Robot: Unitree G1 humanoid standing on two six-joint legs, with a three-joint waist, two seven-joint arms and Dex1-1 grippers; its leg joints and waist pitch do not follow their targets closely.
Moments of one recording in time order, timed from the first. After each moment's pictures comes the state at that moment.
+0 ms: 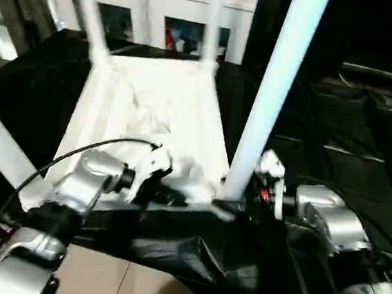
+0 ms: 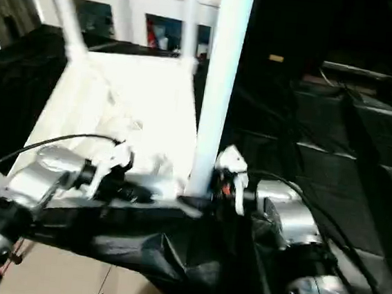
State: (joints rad) left arm -0.54 0.40 -0.26 0.51 -0.03 0.21 -1.40; right arm -0.46 -0.34 0.18 0.45 0.16 0.29 1.29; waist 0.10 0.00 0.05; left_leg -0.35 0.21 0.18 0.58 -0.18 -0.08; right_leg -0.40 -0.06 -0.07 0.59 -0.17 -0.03
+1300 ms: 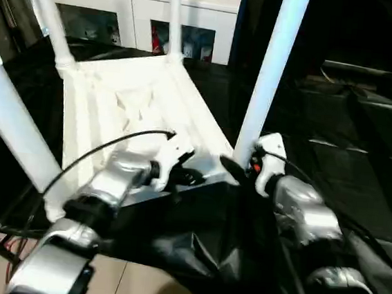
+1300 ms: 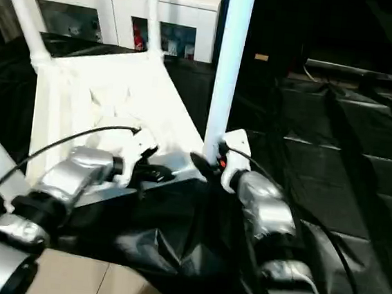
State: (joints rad) left arm -0.63 0.22 -0.19 0.65 0.02 0.27 -1.07; right arm -0.52 -0.17 0.01 0.62 0.09 0.21 0.77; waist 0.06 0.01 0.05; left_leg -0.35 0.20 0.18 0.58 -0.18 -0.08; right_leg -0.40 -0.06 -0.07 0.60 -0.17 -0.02
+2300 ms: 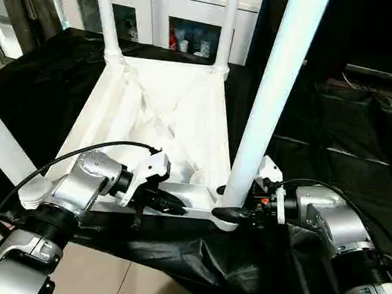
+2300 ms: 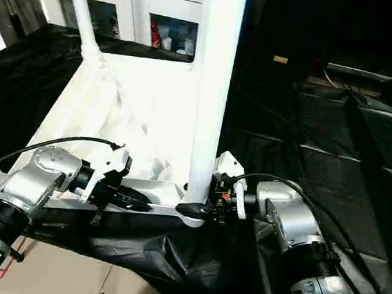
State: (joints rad) left arm -0.54 0.39 -0.25 0.52 -0.03 0.19 -1.43; right arm -0.46 -0.36 0.20 0.43 0.16 0.30 1.32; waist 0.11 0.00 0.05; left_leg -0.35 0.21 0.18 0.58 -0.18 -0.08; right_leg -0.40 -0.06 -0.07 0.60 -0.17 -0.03
